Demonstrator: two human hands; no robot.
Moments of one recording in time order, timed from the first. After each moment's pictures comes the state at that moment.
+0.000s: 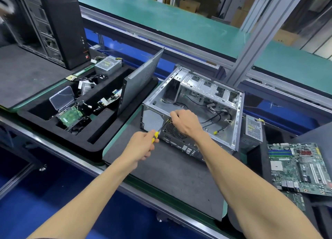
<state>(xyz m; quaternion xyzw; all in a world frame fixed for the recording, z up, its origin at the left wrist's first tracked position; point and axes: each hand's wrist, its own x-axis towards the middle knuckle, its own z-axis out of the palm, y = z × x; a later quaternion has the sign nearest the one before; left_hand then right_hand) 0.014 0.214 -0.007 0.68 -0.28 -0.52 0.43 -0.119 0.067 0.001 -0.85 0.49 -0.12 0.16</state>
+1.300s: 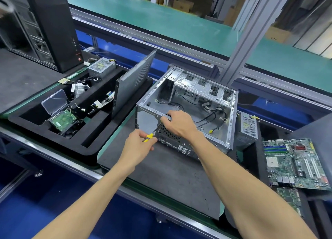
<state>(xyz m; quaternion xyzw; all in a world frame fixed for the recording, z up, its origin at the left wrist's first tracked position) 0.004 0.213 -0.013 0.71 -0.35 -0.41 0.45 -0.121 0.065 -0.005 -0.87 0.48 -0.09 0.10</state>
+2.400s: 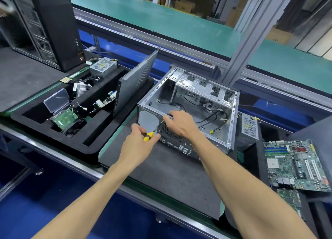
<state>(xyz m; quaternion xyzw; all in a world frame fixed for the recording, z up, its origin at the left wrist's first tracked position) 0.010 0.216 -0.011 0.77 -0.42 -0.30 0.38 -0.121 0.066 -0.002 -0.86 0.48 -0.09 0.13</state>
